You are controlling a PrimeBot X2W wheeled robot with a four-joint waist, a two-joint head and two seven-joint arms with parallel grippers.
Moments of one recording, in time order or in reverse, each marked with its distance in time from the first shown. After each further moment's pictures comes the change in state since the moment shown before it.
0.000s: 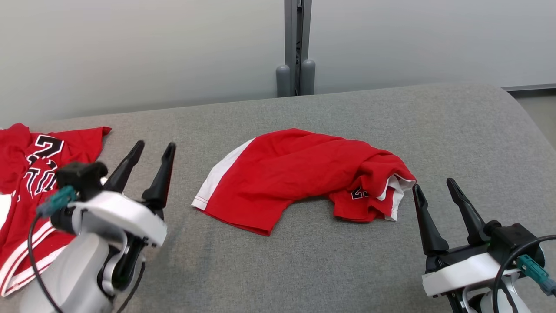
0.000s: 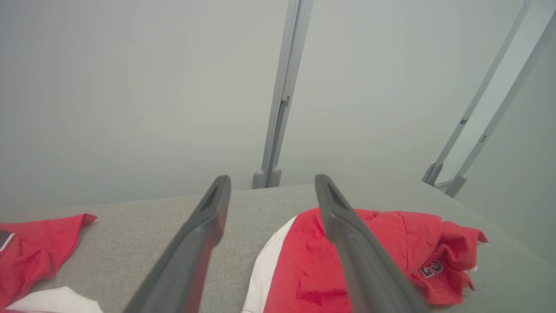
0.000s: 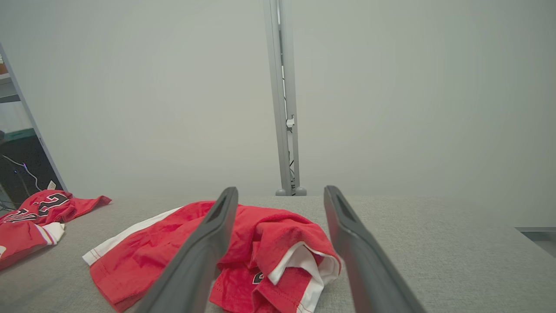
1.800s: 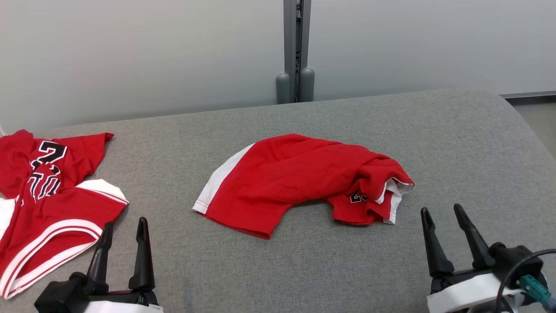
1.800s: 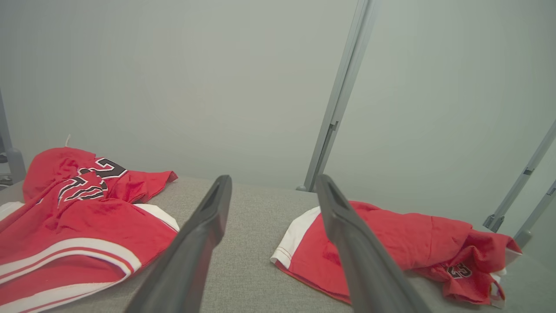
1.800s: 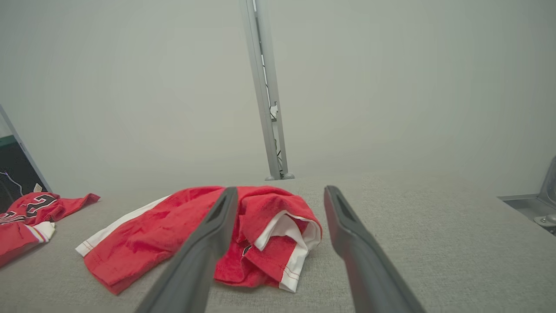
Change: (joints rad) left arm 0.574 -0.386 0.645 -0.303 0.554 -0.094 -0.057; right arm 0.081 0.022 -0.049 0.005 0.015 0.000 0.000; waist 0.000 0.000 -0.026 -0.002
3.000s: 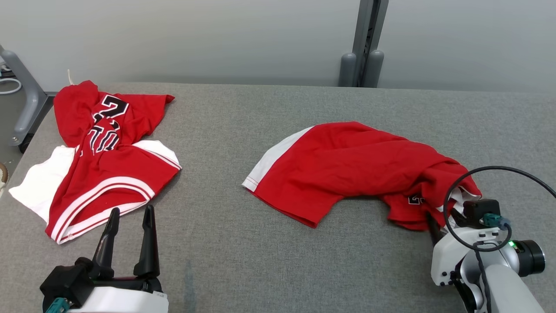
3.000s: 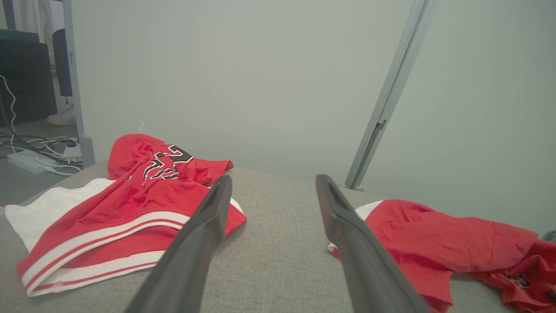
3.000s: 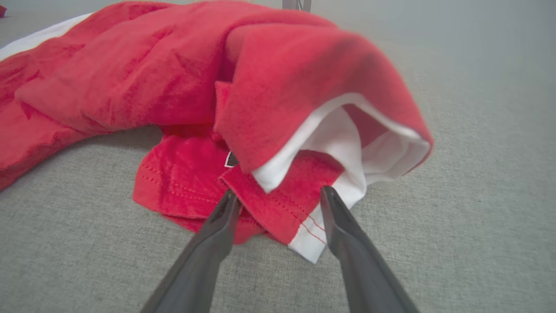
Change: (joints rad) left arm -0.063 -0.007 -0.006 0.045 0.009 -0.034 0.000; right arm -0.332 0.001 -0.088 0.546 -0.225 0.000 0.291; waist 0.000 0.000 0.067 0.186
